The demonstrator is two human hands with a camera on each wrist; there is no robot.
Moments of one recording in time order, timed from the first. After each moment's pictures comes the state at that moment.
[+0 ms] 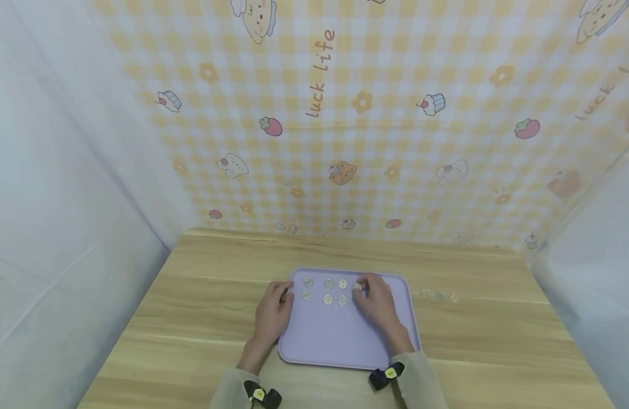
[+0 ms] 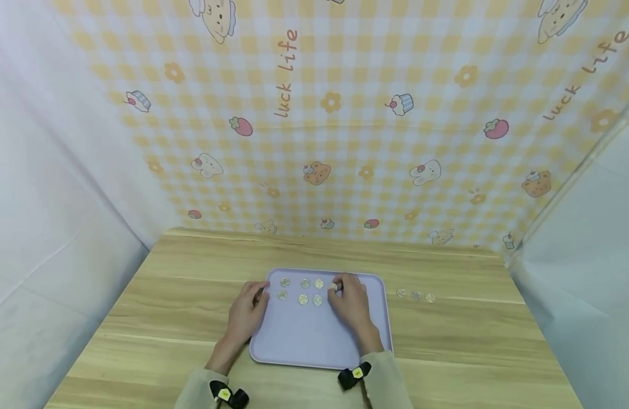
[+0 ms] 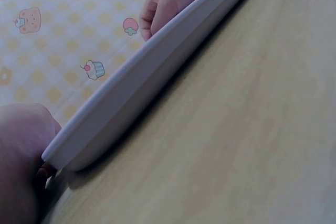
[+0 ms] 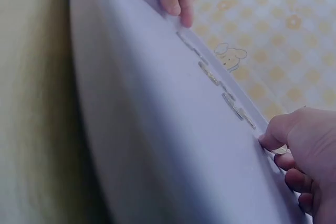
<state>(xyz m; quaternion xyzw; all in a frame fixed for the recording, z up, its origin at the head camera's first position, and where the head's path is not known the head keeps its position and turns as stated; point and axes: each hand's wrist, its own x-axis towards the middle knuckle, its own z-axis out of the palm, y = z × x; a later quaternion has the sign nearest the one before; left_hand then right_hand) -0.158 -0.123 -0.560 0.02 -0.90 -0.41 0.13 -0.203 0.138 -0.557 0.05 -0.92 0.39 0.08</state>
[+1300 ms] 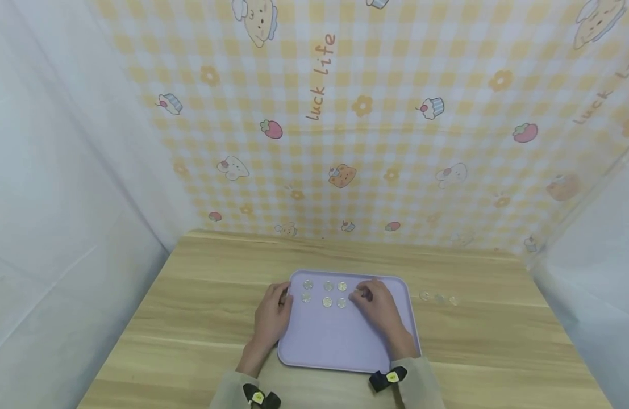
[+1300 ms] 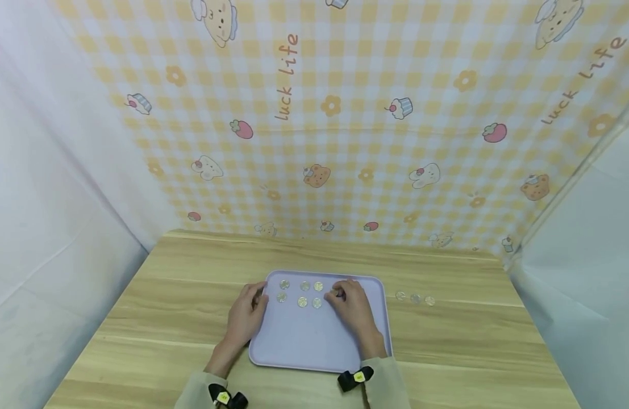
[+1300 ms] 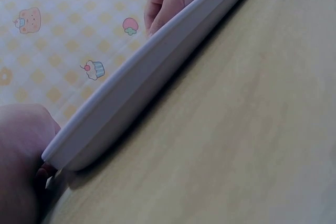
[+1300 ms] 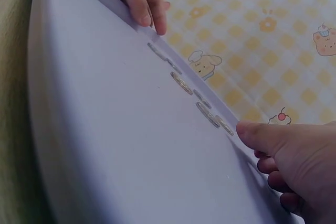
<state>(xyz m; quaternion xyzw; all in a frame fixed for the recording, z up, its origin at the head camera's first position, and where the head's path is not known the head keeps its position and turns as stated) -0.159 -0.124 -0.562 0.01 -0.90 -0.41 0.14 -0.197 0.143 -0.552 0.06 -0.92 0.39 0.05</state>
